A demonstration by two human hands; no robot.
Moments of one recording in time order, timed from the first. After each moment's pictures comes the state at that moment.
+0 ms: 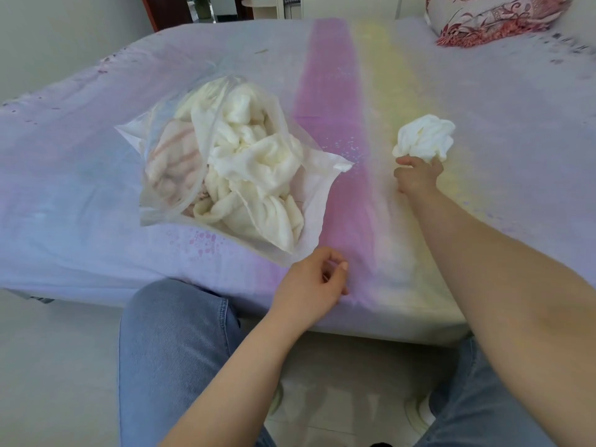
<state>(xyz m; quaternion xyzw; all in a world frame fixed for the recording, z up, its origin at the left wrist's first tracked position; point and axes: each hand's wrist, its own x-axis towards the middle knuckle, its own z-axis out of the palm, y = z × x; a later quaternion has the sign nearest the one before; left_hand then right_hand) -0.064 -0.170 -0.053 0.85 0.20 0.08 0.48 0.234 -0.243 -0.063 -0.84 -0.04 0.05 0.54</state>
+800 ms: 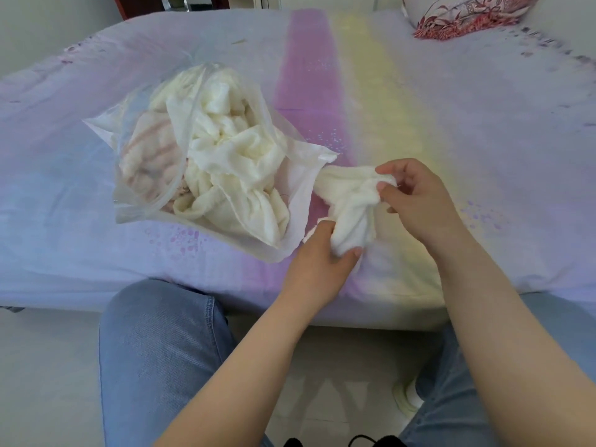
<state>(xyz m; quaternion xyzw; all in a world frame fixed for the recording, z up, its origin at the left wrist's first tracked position) -0.040 -0.187 -0.050 0.86 0.15 0.14 0.47 0.085 -0.303 0.000 -0.79 -0.22 0.04 0.57</state>
